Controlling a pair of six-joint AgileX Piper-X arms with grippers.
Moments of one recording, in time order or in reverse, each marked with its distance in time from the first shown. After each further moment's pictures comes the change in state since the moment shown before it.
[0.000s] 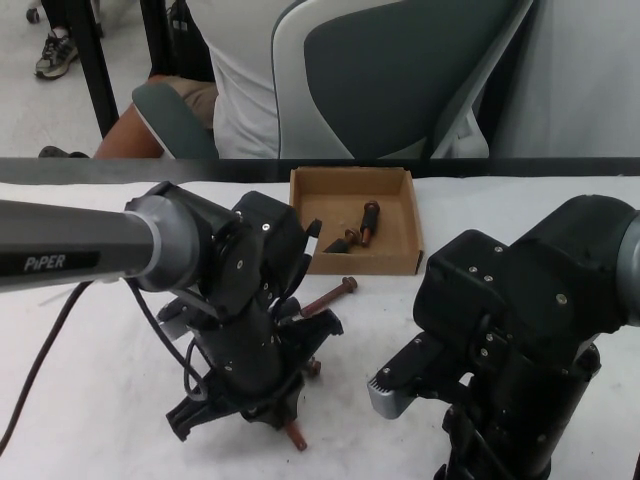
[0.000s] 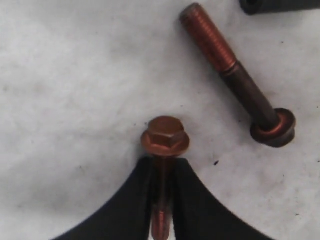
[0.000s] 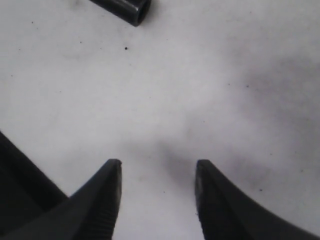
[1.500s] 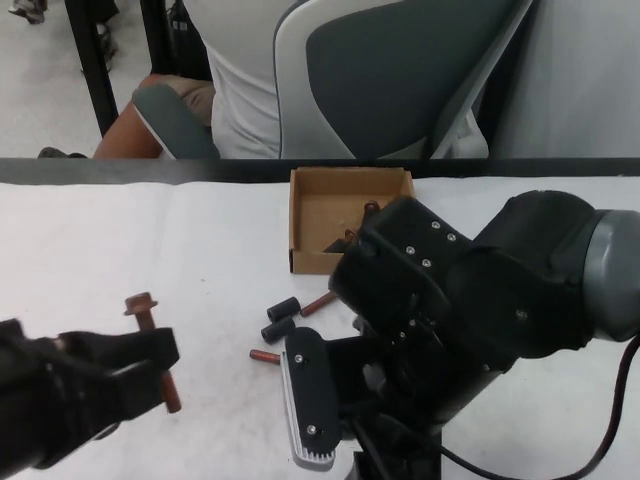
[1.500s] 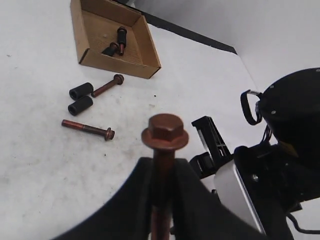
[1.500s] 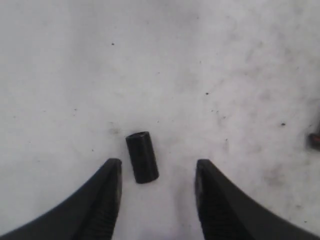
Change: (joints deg) left arm -0.2 -75.8 37.3 -19.5 -4.2 26.6; right arm 7.6 0.0 -4.7 -14.2 2.5 -36.4
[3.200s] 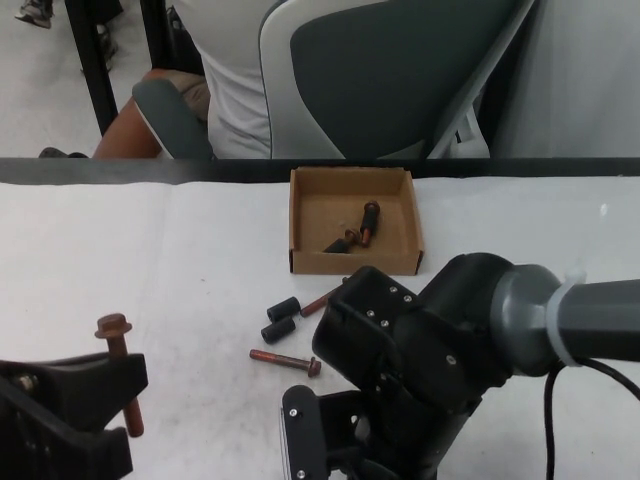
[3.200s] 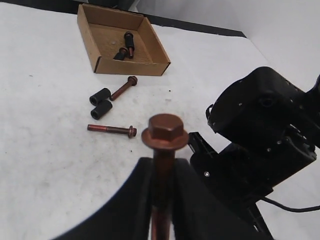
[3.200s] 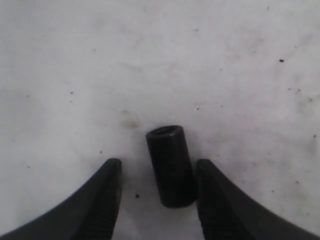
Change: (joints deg) left arm 0.0 -5.2 1.1 6.3 -1.1 10.9; right arm 0.4 9.3 1.0 -2.2 0.5 1.0
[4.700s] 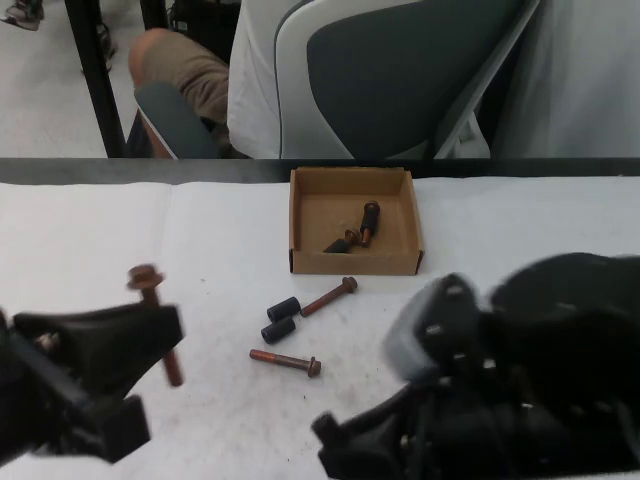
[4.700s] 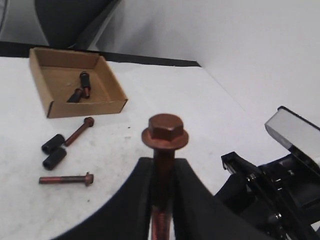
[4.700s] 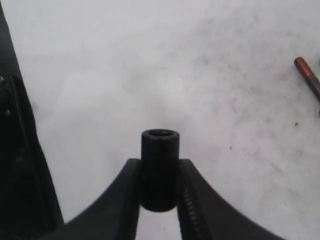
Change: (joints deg) left arm 0.0 5.1 0.1 -16.4 6.3 1.4; right arm 0.0 -31.5 24.7 -35.3 -9.8 50.8
